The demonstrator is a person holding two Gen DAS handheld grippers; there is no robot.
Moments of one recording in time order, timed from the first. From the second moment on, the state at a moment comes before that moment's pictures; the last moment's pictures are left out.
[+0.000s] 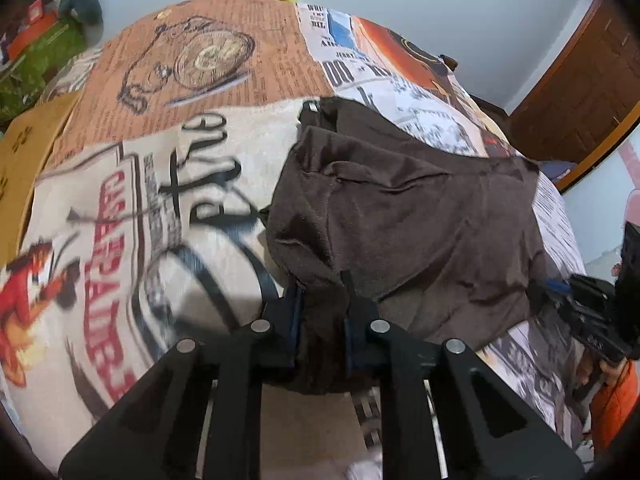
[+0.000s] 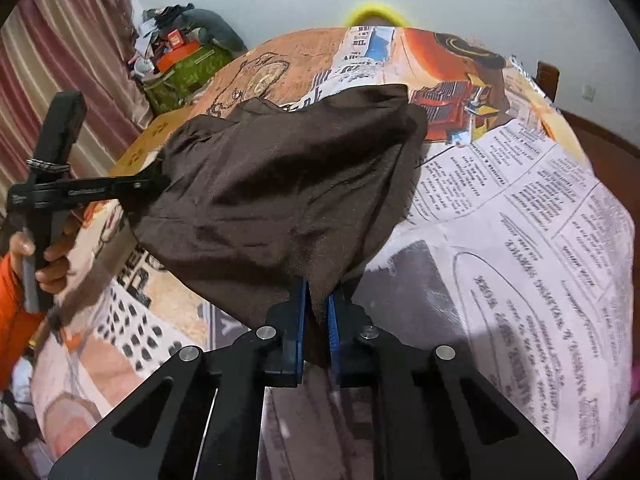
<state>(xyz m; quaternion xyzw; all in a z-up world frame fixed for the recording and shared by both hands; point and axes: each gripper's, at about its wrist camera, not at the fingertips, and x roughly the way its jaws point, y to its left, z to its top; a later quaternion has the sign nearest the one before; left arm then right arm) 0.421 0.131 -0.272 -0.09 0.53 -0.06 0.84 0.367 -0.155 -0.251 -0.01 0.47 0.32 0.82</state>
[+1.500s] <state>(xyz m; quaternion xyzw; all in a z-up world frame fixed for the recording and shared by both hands) 0.458 0.133 -0.283 -0.13 0.52 -0.11 0.84 0.420 -0.154 -0.260 0.07 0.47 0.32 0.82</state>
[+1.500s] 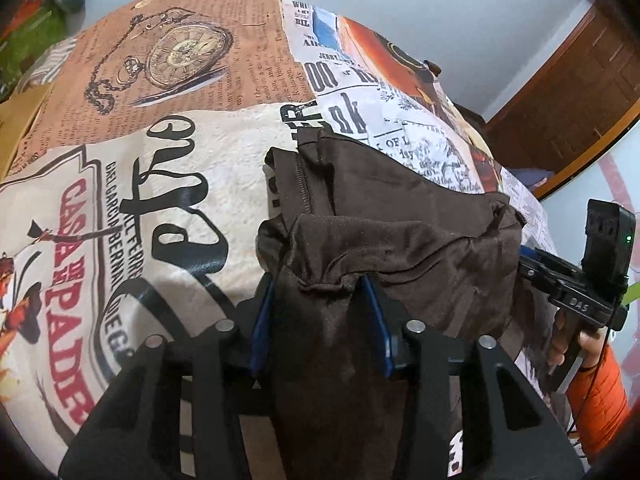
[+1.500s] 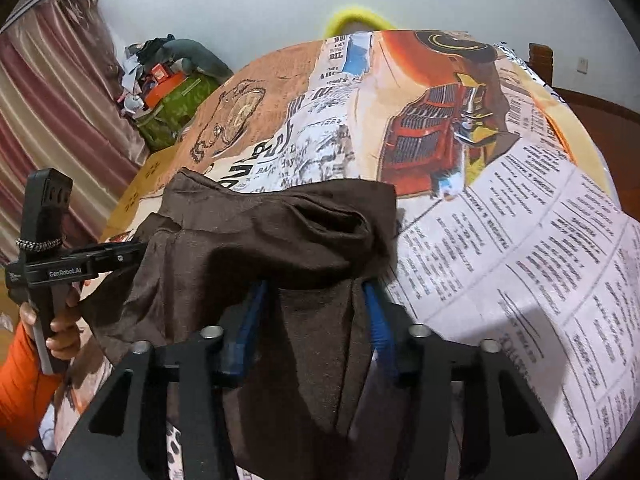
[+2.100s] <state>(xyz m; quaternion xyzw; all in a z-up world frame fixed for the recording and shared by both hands) 0.412 0.145 -0.205 -0.13 0.44 -0.09 0.88 0.387 -0.144 -0.192 0.04 0.42 0.34 0.84</state>
